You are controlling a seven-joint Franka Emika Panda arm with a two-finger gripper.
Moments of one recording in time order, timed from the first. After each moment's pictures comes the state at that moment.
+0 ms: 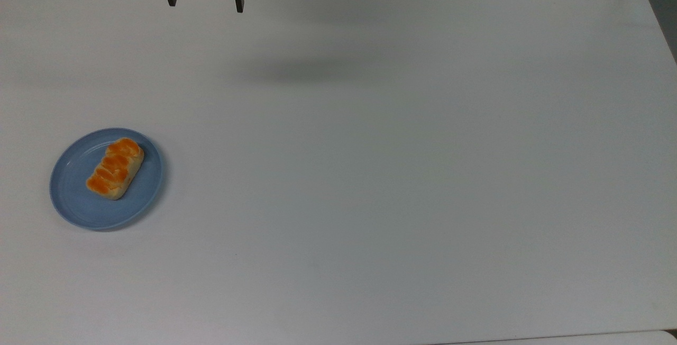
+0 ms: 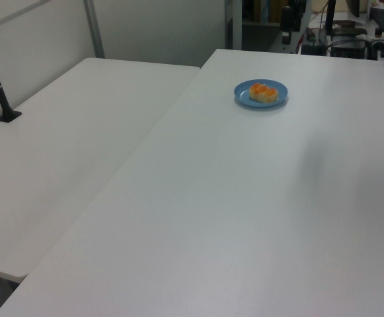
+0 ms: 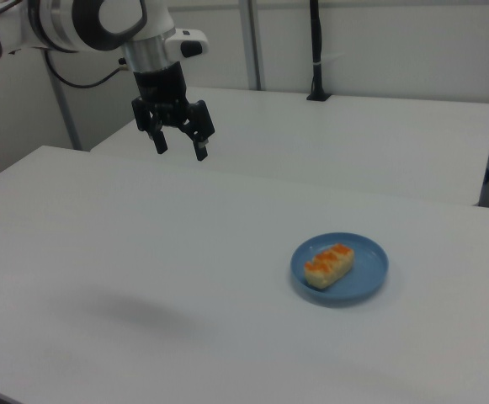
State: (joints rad) arm -0.05 0.08 -0.05 -1.53 -0.05 1.66 -0.06
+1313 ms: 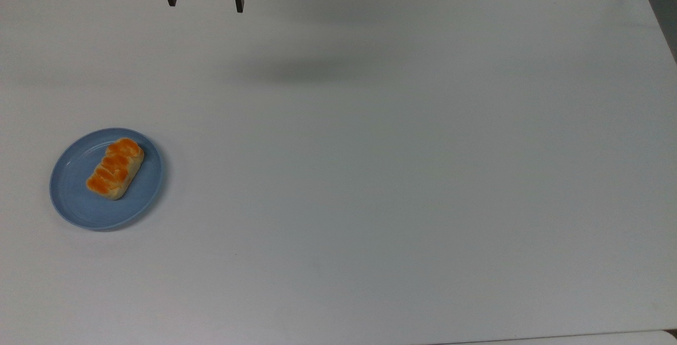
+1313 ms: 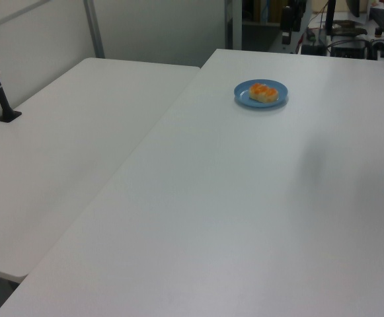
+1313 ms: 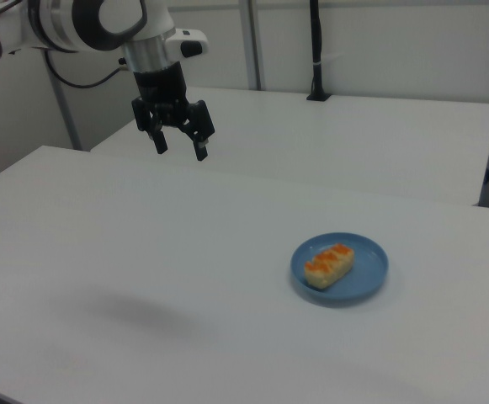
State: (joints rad) arm -0.05 0.08 -0.05 -1.53 -0.05 1.66 -0.06
